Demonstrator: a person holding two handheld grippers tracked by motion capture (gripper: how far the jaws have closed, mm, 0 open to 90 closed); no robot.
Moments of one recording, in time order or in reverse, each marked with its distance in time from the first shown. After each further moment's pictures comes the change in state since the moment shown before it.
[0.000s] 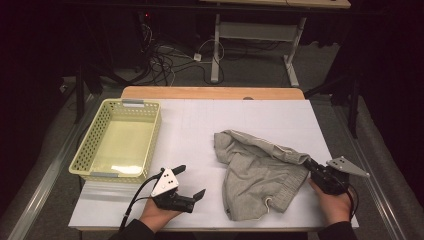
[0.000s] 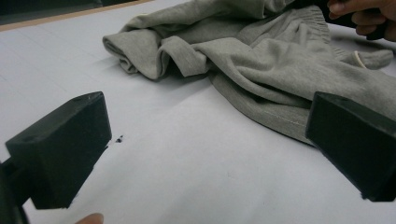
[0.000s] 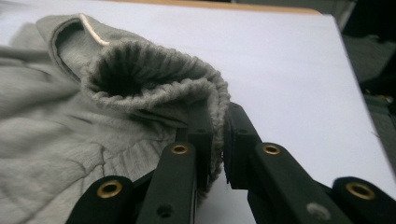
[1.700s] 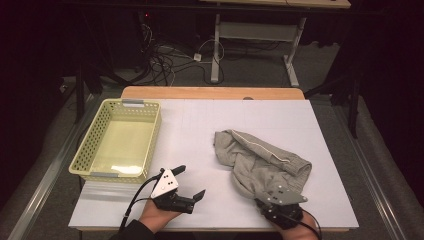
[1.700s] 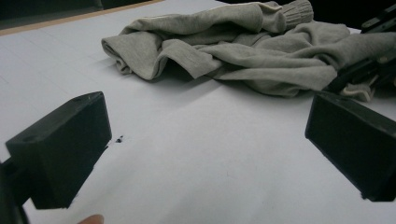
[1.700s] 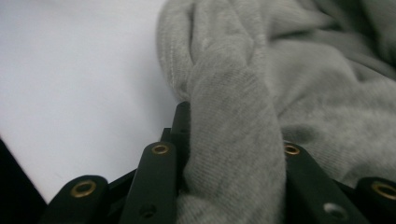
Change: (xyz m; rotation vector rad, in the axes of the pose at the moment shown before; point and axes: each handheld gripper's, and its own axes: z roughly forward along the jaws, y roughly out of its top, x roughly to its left) left arm -0.001 -0.001 -0.001 -0.007 0.001 0.008; right arm 0.139 -0.026 -0.016 0.225 0.282 -0.368
